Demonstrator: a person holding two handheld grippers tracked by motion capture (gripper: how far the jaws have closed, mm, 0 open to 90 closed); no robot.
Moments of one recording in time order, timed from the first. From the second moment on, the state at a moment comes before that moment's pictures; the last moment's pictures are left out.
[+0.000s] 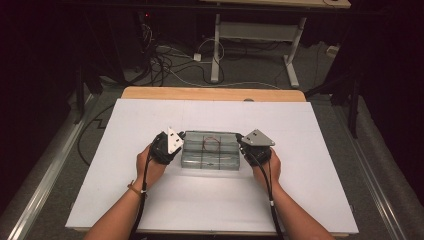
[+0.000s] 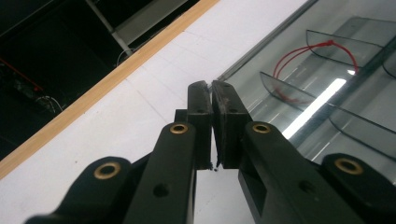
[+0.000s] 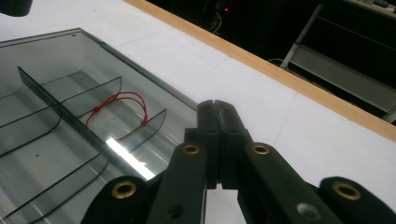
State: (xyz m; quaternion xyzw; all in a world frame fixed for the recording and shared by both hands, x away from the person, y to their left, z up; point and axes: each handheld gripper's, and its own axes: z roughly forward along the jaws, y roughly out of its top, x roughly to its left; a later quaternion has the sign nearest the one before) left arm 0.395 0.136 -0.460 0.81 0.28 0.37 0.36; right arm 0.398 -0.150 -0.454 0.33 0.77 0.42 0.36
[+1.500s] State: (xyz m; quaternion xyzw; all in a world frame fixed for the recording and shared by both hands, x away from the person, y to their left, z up) left arm 0.386 0.155 -0.457 0.79 0.28 0.35 0.42; right arm 0.382 -0.160 -0.447 0.28 0.76 0.49 0.32
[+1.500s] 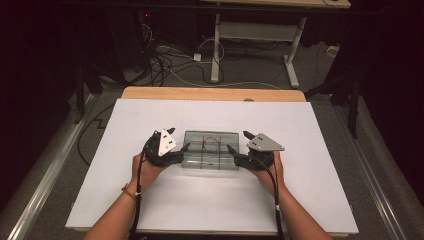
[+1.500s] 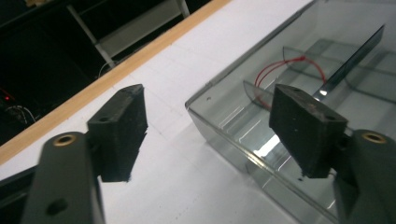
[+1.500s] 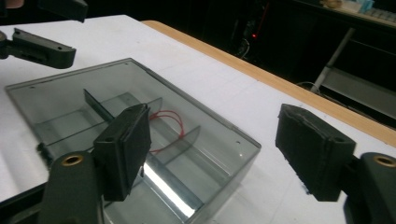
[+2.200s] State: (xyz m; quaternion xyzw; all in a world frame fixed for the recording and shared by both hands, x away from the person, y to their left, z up) left arm 0.362 0.157 -0.443 0.81 0.23 0.34 0.42; right arm 0.360 -0.176 -0.437 0.24 0.78 0.48 0.32
